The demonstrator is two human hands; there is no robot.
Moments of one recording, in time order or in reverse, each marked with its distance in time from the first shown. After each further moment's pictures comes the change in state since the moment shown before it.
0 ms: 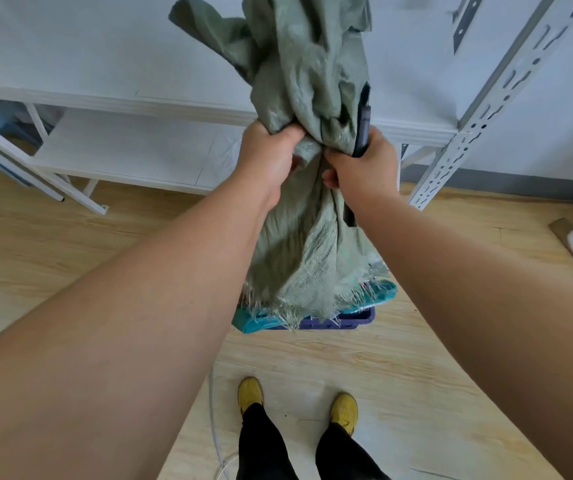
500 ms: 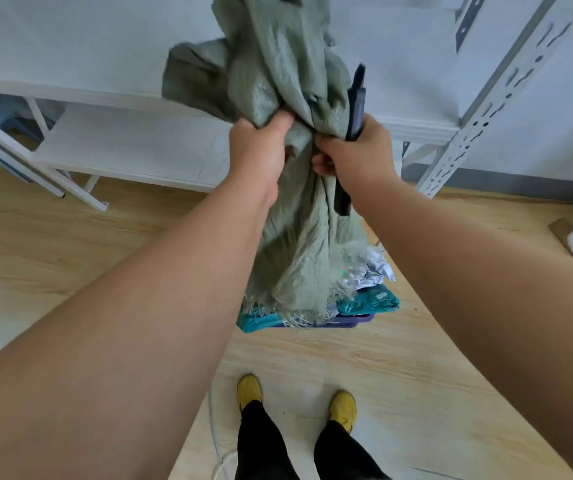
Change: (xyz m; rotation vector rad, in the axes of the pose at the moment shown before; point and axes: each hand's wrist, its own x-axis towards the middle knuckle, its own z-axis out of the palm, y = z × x) left_hand -0.004 0.001 -0.008 -0.072 0.188 0.001; right_hand 0.001 -0.011 0.007 0.092 -0.113 0.015
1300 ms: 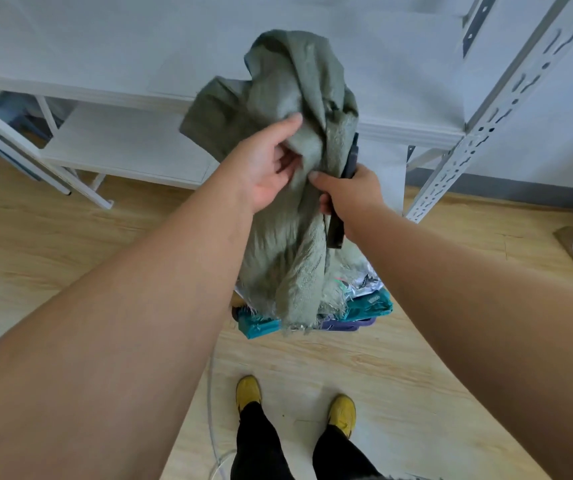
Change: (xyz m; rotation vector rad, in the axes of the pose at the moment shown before) left_hand -0.011 0.010 -0.016 -0.245 -0.296 -0.309; right_hand -0.009 0.038 0.004 0.028 -0.003 0.202
